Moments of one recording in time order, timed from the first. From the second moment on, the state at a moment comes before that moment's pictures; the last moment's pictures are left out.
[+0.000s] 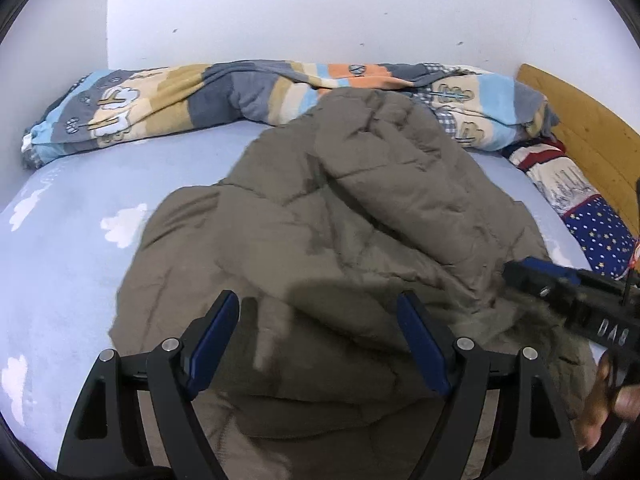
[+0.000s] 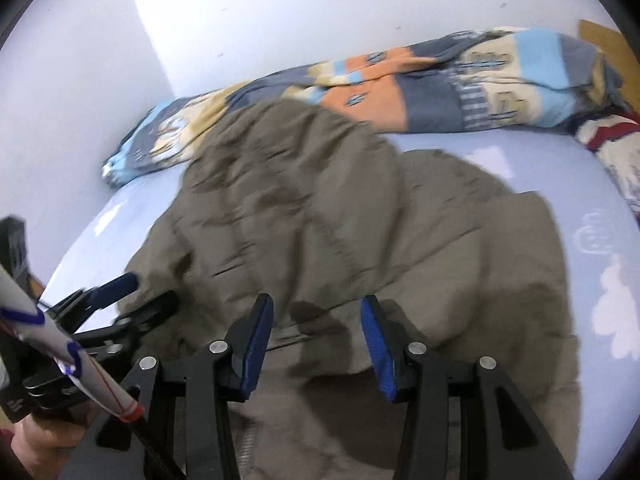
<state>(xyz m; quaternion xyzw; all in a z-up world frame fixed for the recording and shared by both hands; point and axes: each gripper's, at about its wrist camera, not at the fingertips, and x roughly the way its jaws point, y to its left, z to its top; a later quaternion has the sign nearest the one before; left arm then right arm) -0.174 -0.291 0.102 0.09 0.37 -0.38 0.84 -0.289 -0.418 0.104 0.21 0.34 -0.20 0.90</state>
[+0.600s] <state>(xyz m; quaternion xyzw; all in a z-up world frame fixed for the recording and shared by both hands) -0.171 -0.285 0.106 0.09 0.37 -0.35 0.86 -0.290 -0.416 0.112 0.21 0.34 -0.18 0.90</state>
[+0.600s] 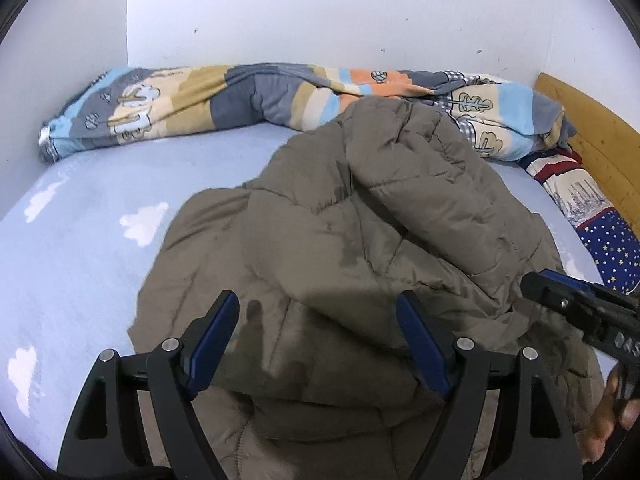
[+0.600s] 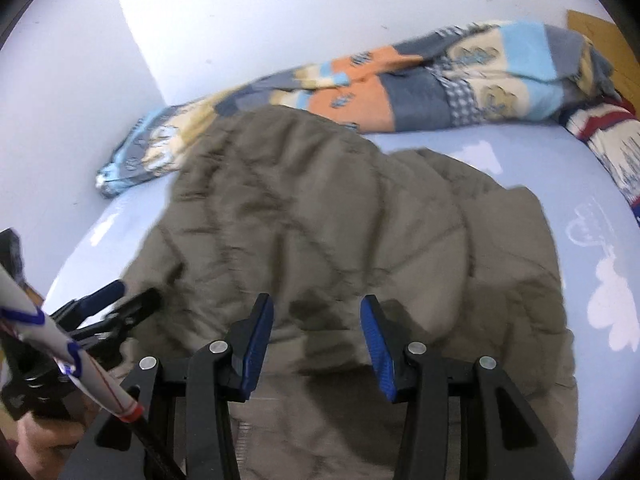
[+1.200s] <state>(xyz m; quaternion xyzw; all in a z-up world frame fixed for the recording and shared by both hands) -0.161 -0.280 0.101 0.09 0.38 -0.33 0.86 -0.288 -0.411 0.115 0.19 0.35 -0.20 0.90</state>
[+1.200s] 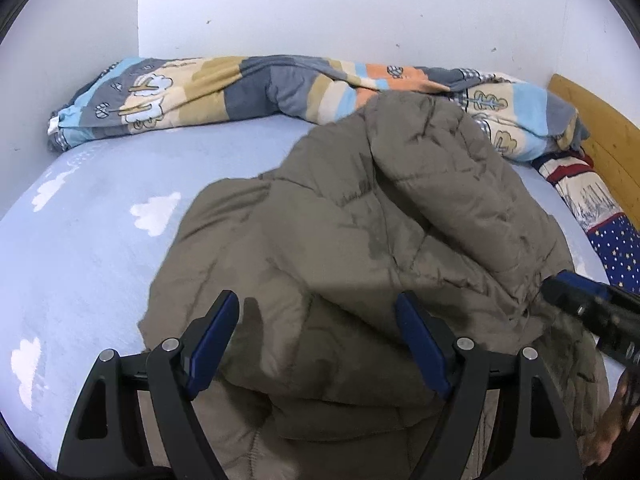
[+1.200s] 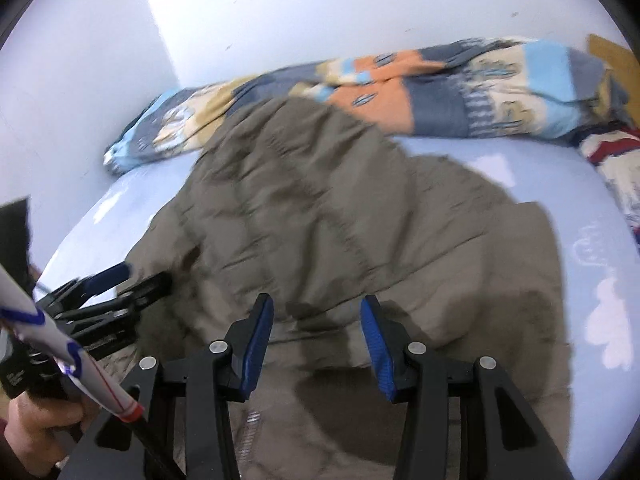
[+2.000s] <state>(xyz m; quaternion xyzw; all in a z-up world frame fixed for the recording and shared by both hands) -0.169 -0.268 0.118 0.09 0.38 -0.34 0.86 -0.300 -0.410 0.121 0.20 0.37 -0.20 0.88</state>
